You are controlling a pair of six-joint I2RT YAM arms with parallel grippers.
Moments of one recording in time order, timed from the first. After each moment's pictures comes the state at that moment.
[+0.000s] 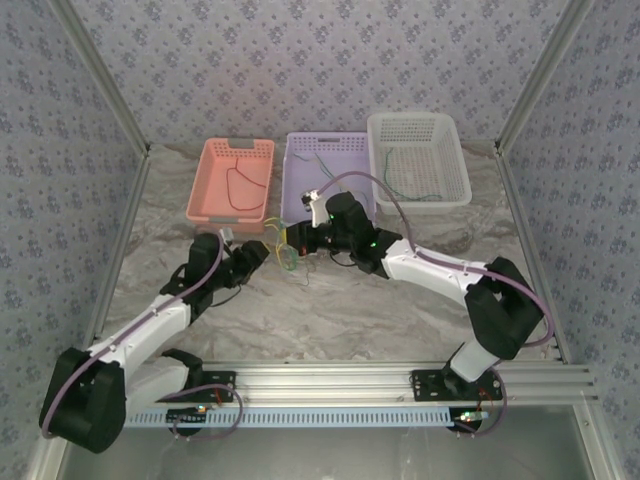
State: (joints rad) left arm -0.39 1.03 0.44 0.03 0.29 -1.12; right arm 0.80 1.59 1.06 0.14 -0.35 0.55
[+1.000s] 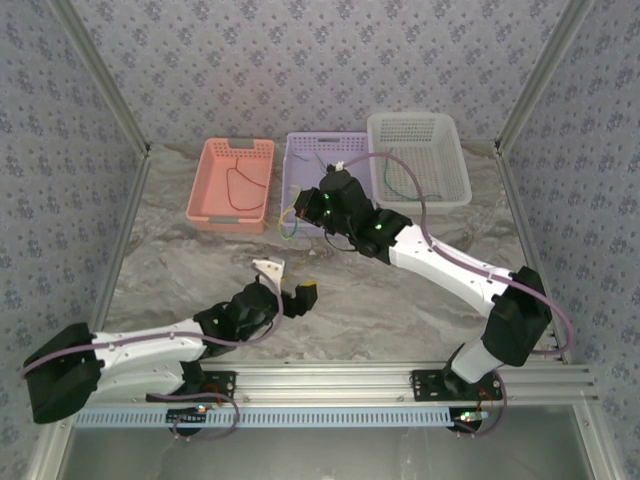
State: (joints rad) left arm -1.08 1.05 0.34 0.35 -0.40 -0.52; right arm 0.84 1.54 1.33 -0.24 0.09 1.04
